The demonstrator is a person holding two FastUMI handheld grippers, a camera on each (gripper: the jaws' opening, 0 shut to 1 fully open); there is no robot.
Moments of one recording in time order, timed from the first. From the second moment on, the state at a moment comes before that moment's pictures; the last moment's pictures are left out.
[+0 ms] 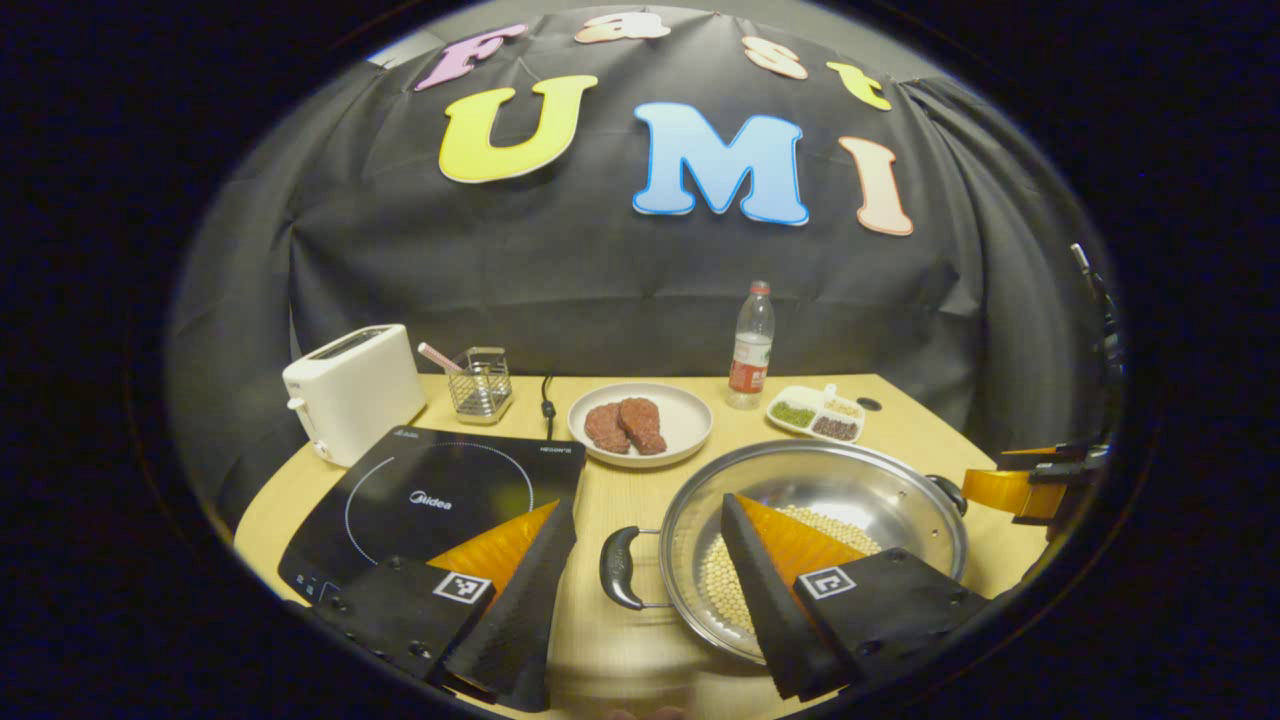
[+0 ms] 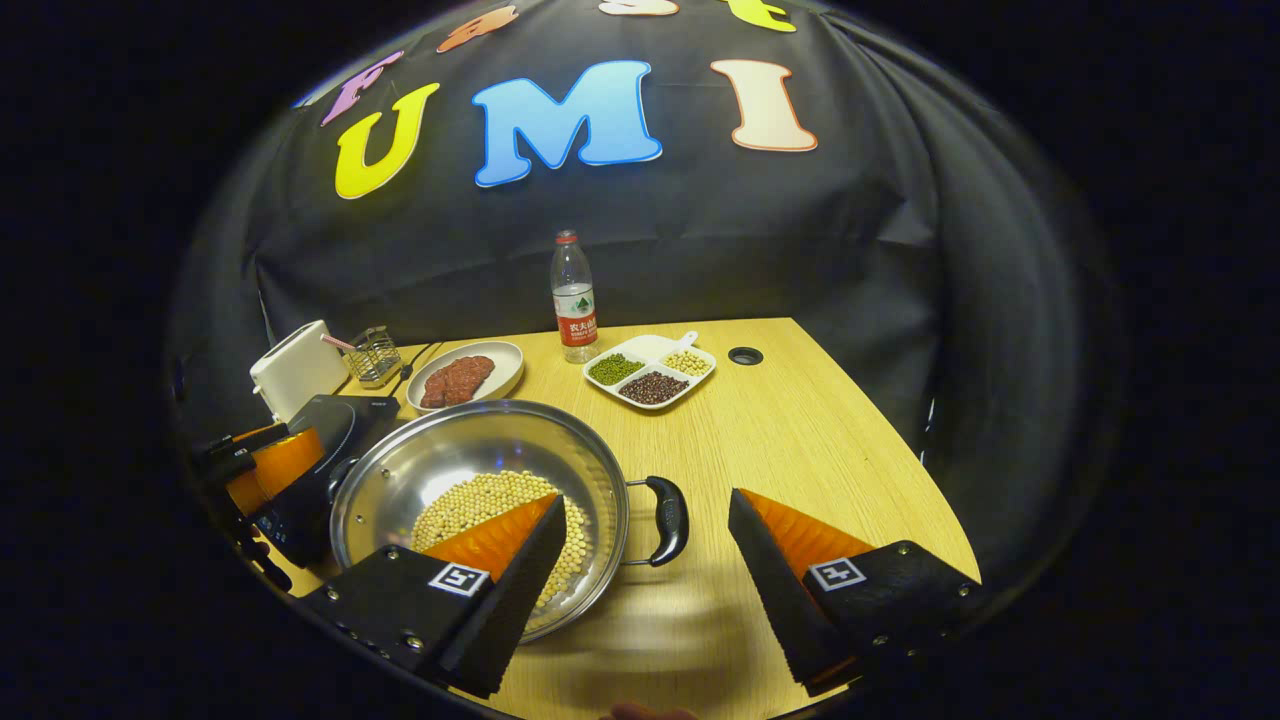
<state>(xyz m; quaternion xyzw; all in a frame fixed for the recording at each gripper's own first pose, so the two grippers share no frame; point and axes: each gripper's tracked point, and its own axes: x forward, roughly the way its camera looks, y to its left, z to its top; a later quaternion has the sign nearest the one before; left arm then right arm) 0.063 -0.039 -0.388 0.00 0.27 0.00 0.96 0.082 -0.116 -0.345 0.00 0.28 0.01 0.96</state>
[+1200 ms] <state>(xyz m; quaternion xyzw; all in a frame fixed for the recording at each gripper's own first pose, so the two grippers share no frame) 0.084 -0.033 -0.470 0.05 0.37 0.00 0.93 0.134 -0.108 -0.428 0.02 0.39 0.04 0.92</state>
